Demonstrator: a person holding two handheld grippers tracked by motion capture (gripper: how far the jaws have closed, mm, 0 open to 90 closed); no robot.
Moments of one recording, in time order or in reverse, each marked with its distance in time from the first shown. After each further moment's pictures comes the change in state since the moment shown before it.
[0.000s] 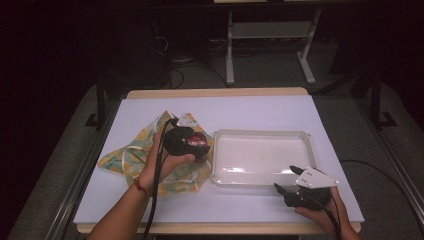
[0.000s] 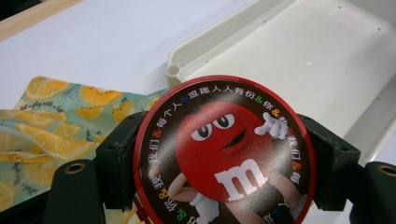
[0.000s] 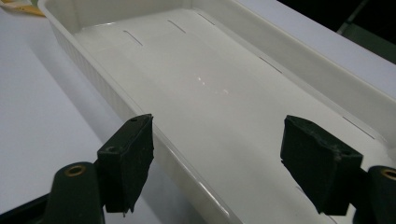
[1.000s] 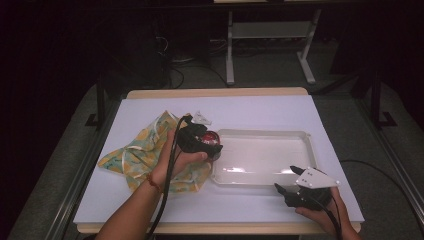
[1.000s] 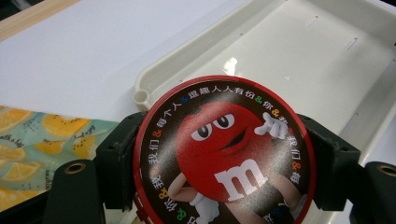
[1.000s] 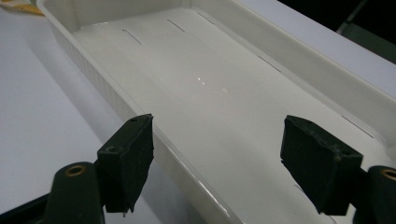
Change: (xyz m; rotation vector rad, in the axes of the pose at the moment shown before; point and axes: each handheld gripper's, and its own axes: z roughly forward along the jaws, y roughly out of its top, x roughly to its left) left arm -0.018 0.021 0.020 0.006 -0.048 0.031; right arm 0.000 -0.001 0.000 -0.001 -0.001 0.000
